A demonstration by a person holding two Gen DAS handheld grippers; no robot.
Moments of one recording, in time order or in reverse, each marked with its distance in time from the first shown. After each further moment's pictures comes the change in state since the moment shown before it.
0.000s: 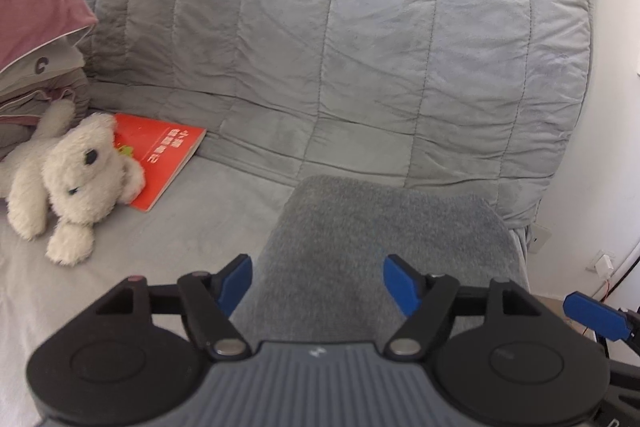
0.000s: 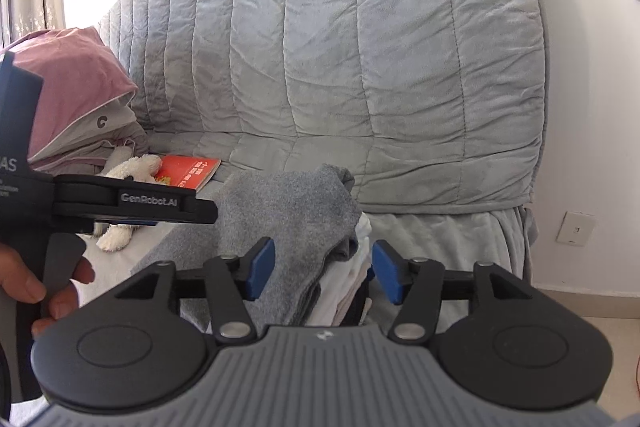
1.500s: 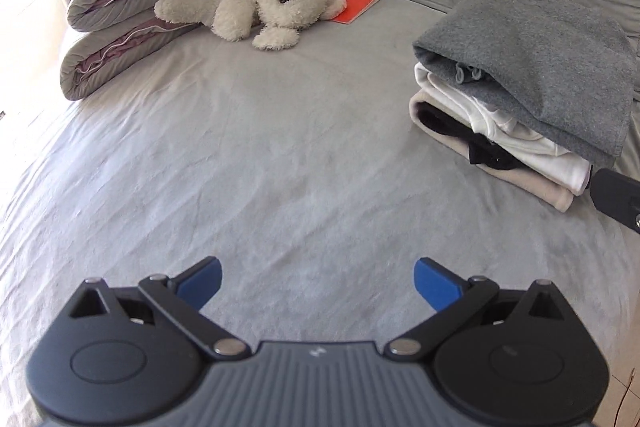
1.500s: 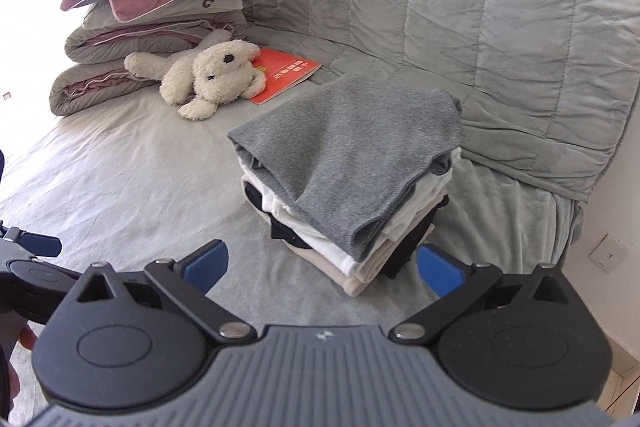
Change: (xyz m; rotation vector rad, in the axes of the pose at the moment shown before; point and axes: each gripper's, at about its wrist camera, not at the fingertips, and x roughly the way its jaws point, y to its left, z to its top) left arm -0.085 0.012 -0.137 -0.176 0.300 0.512; right arm -0.024 0.040 -0.033 -0.307 0.223 0.206
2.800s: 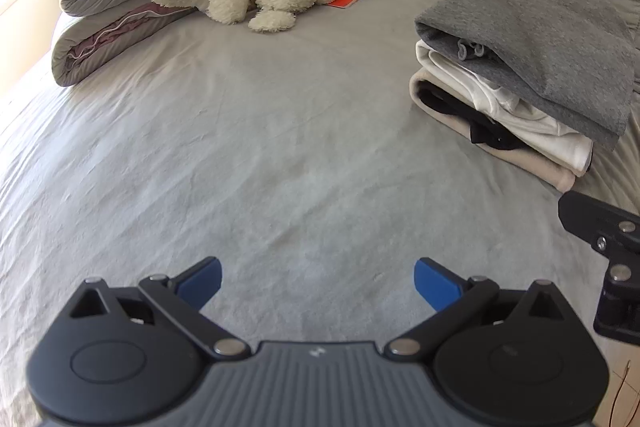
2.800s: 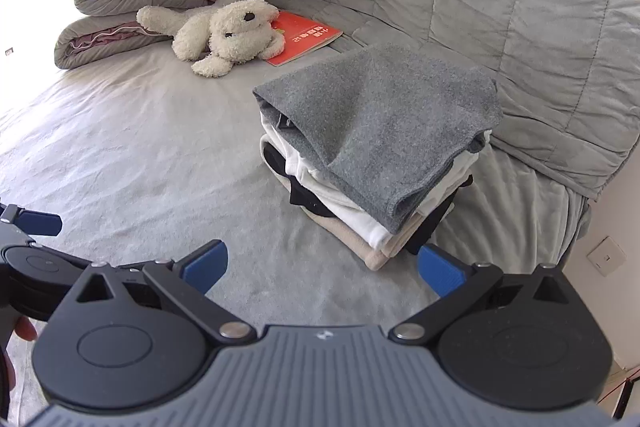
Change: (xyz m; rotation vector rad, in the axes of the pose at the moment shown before) left arm 0.008 0.002 -0.010 0.014 0.020 -0.036; right arm 0.014 0.025 -0.007 -0.073 0.092 -0.022
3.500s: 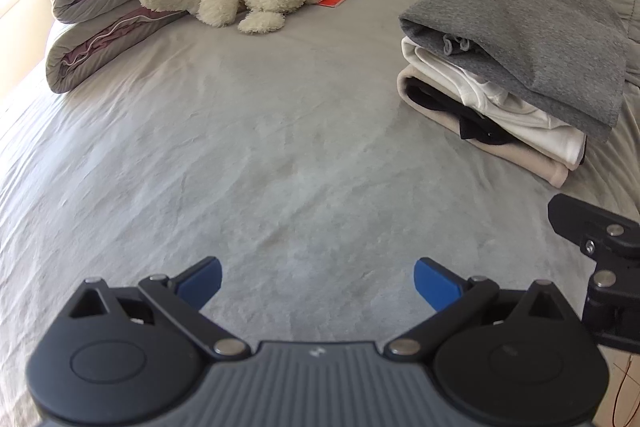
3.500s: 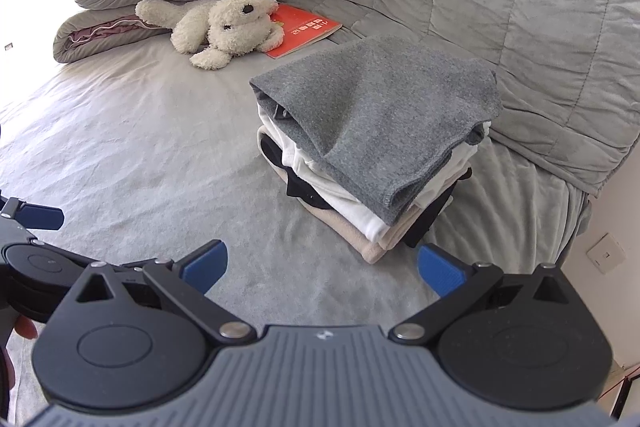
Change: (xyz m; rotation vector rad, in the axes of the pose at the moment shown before) left arm -0.001 -0.009 0.000 0.023 0.003 0.000; right arm 0.002 -0.003 -0.003 0.000 0.019 -0.002
